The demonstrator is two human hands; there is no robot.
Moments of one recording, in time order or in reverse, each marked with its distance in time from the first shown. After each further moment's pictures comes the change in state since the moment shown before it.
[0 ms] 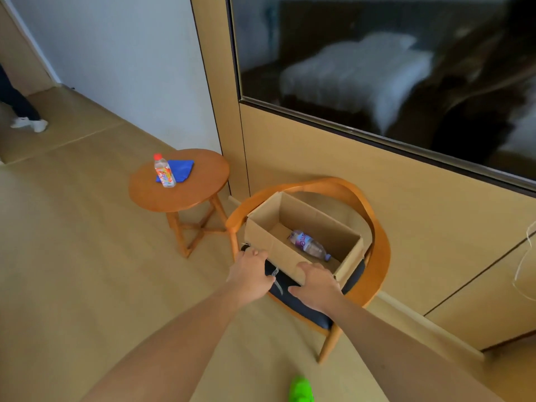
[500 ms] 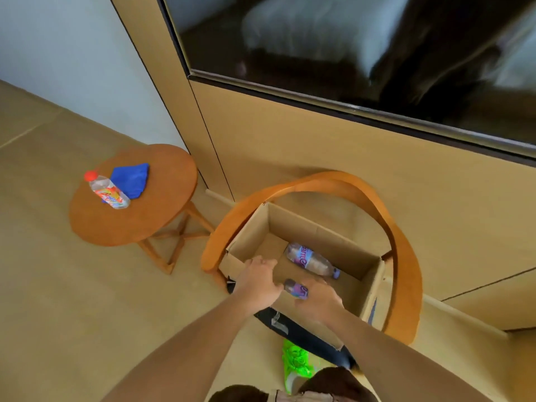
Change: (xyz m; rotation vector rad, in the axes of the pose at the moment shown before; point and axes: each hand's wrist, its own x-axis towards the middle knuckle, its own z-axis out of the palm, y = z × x) left_hand 0.255 -0.015 0.034 0.097 -0.265 0.062; right_hand 0.228 0.030 0.005 0.244 -0.201 0.237
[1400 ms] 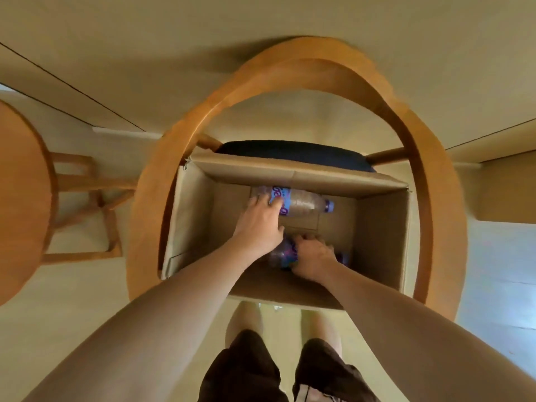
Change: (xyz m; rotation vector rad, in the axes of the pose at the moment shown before) left_hand 0.237 -0.011 0.102 0.248 -0.277 0.425; right_hand 0.197 0.056 0.072 -0.017 -0.260 0.348
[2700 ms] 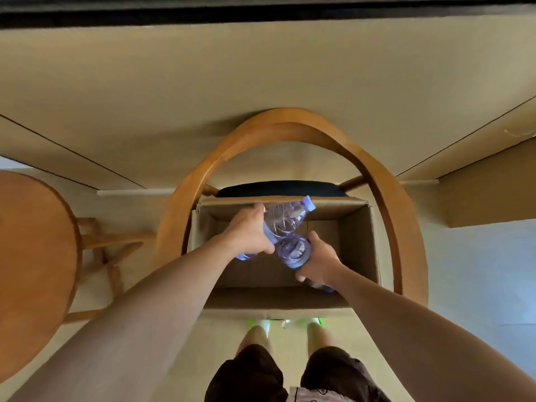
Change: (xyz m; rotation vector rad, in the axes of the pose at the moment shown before) left_hand -0.004 0.003 -0.104 -0.189 -0.167 -0.029; right_hand -0.073 0.000 -0.050 0.556 0.287 0.041
